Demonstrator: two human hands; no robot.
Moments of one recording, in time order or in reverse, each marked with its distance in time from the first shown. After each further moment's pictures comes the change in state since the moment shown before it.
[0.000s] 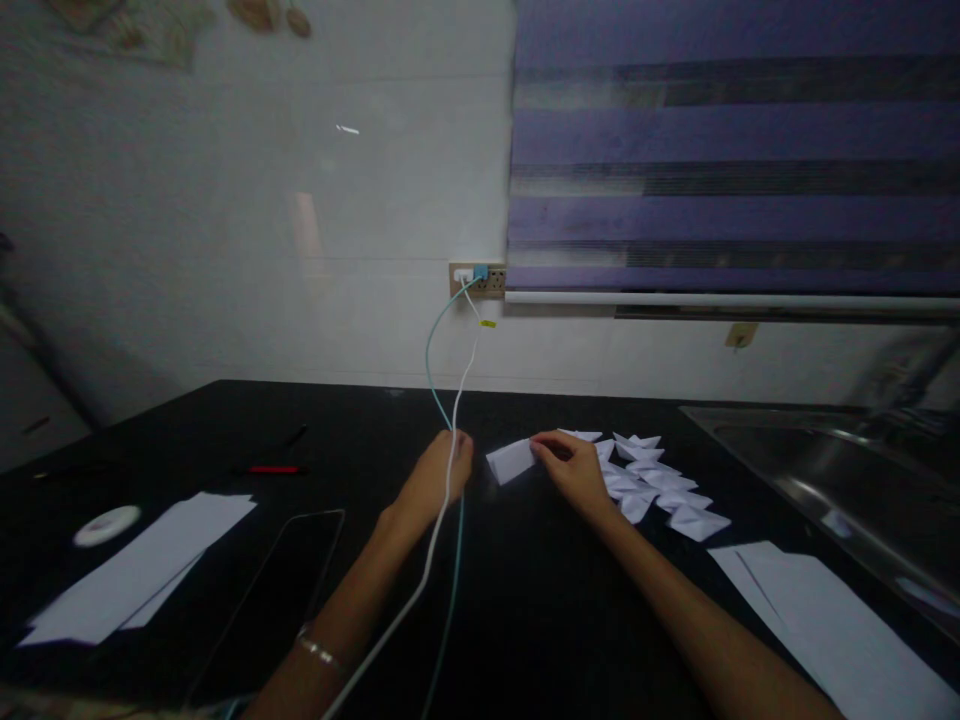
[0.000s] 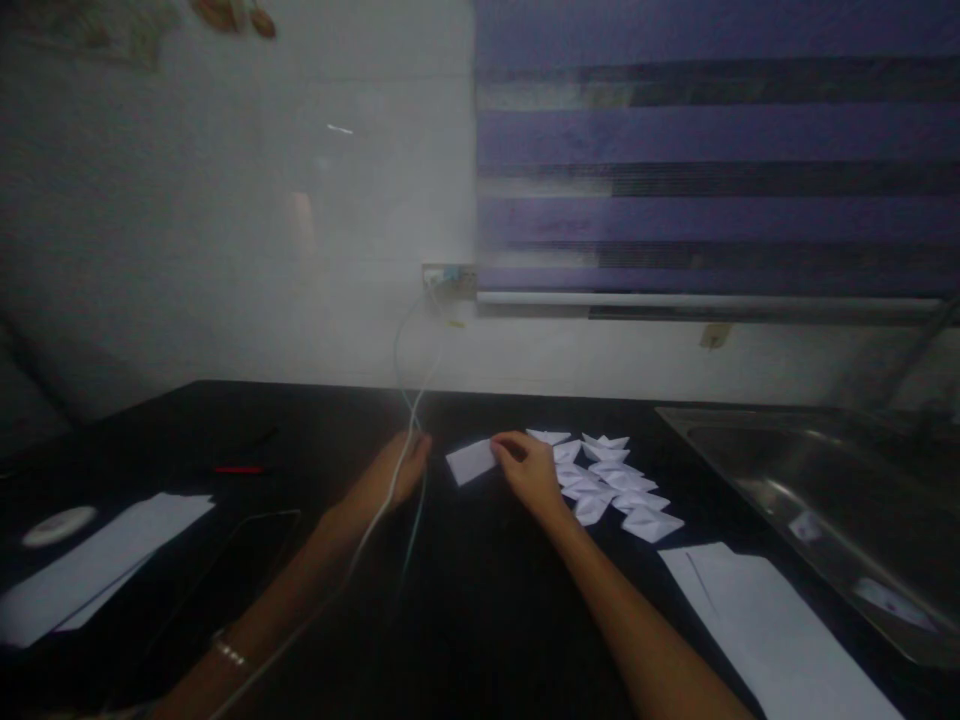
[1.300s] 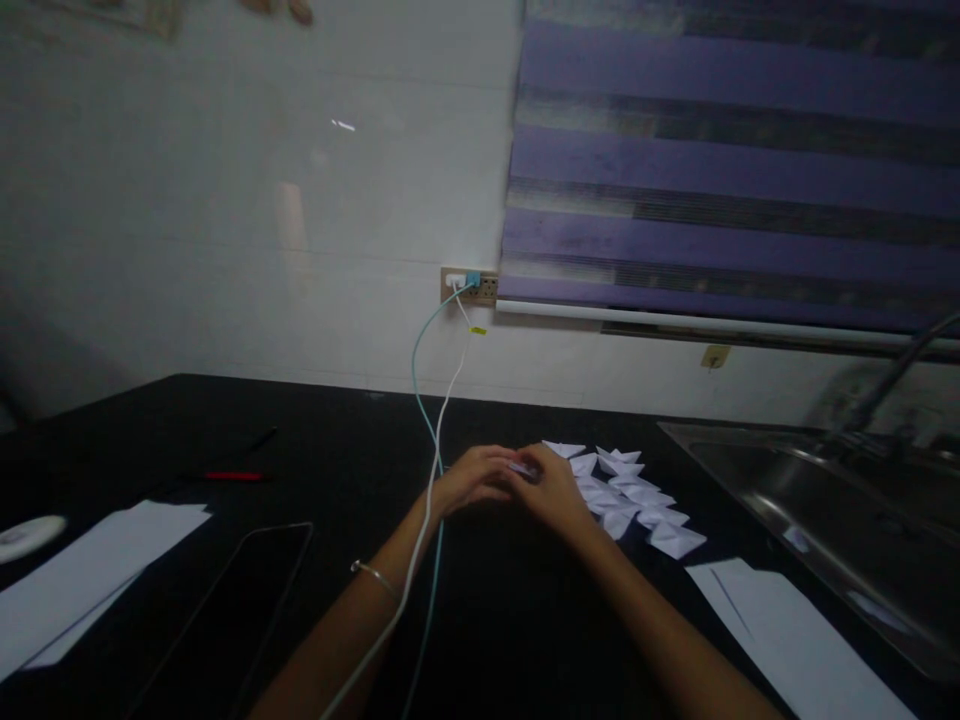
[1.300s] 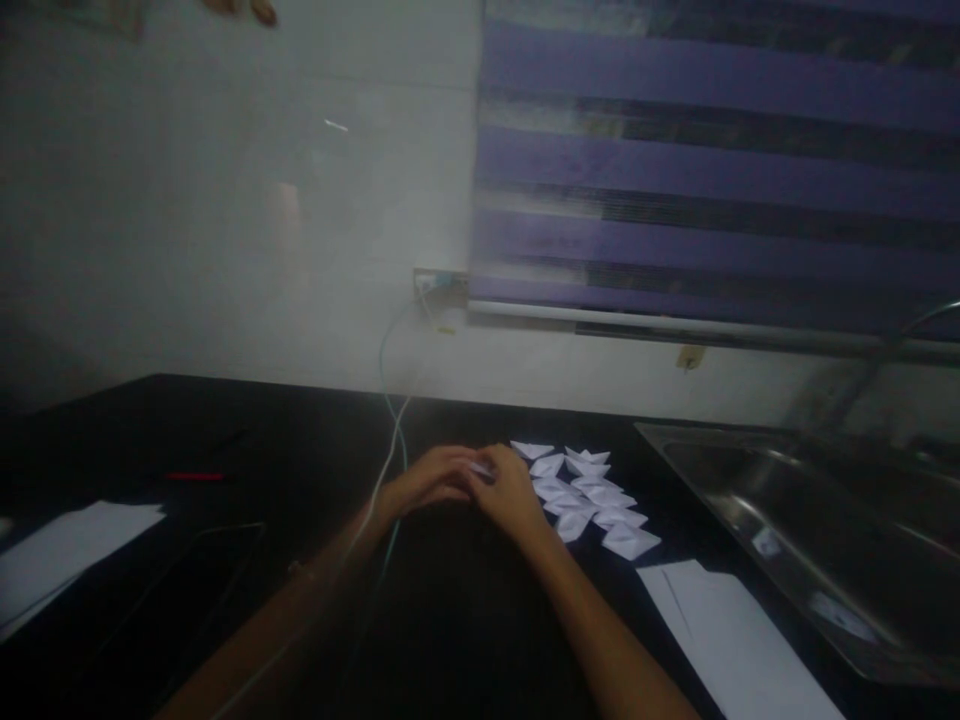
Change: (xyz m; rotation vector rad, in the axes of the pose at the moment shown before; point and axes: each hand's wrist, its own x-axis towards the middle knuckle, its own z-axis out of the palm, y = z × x) left_hand 0.033 0.010 0.067 -1.124 -0.559 -0.070; right_hand -0.003 -0.008 0.002 -0.386 -0.092 -0.111
